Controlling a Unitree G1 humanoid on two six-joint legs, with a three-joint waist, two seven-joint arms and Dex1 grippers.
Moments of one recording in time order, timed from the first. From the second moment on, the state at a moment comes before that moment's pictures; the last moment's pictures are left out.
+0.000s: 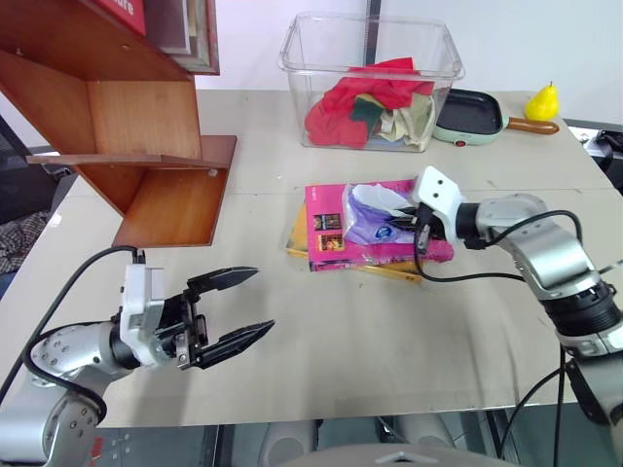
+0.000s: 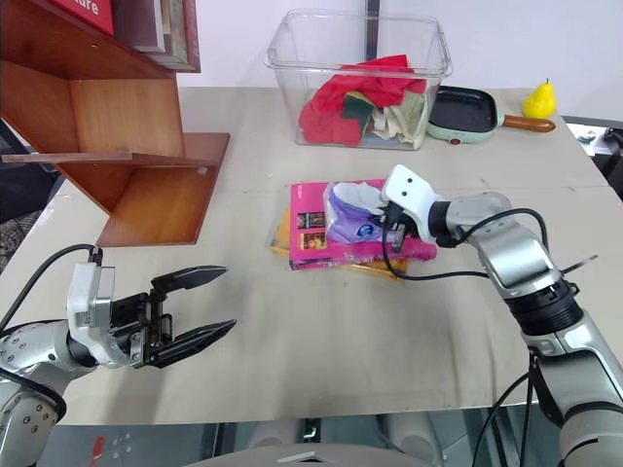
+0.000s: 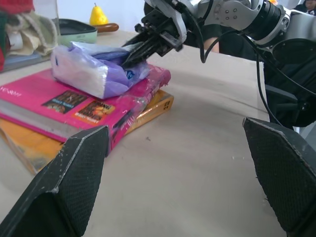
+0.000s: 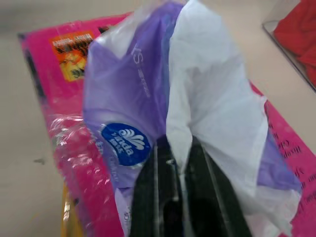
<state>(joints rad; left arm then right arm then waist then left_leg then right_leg) 0.25 0.72 0.39 -0.50 -0.80 0.32 -1.19 -0.60 -0.64 0.20 -0.19 0.29 0.62 0.91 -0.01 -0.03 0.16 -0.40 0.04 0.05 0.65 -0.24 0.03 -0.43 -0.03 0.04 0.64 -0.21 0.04</state>
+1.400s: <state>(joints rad) 0.08 0.68 0.20 -0.47 -0.83 0.43 -1.08 -0.14 -0.80 -0.23 -0.38 0.52 0.69 0.75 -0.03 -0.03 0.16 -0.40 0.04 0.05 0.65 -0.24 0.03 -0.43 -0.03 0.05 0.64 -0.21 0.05</state>
